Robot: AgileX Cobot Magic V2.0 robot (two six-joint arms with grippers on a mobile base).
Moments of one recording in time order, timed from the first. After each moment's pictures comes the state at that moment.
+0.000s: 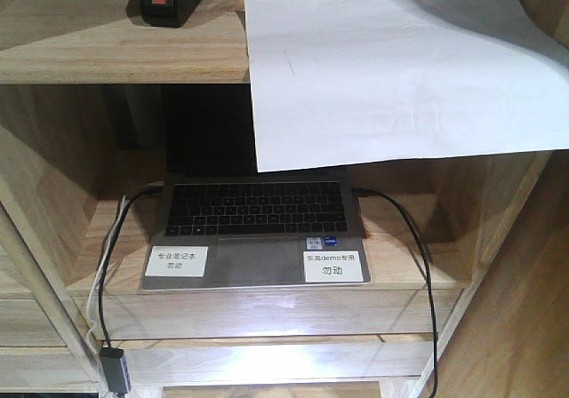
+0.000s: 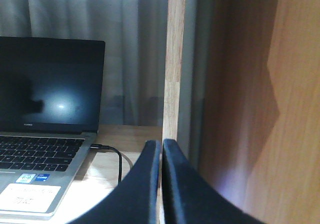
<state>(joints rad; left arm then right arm) -0.12 0.39 -0.54 0.01 0.21 -0.02 0.04 -0.01 0.03 -0.07 0.04 0.02</state>
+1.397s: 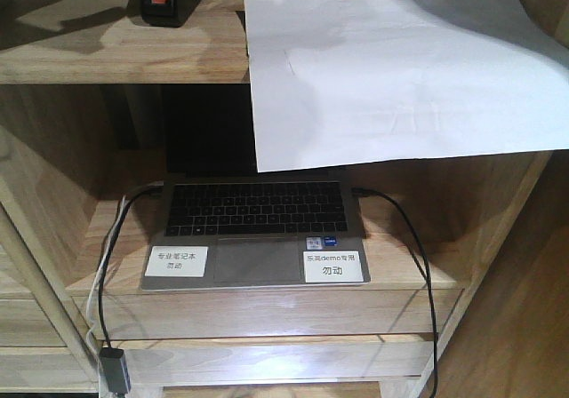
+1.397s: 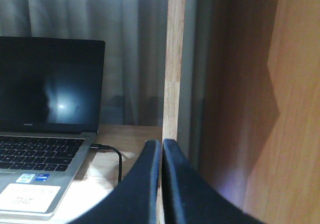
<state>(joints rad) -0.42 1.54 -1.92 0.01 0.77 0.06 0.04 -0.01 0.03 -0.07 0.04 0.02</state>
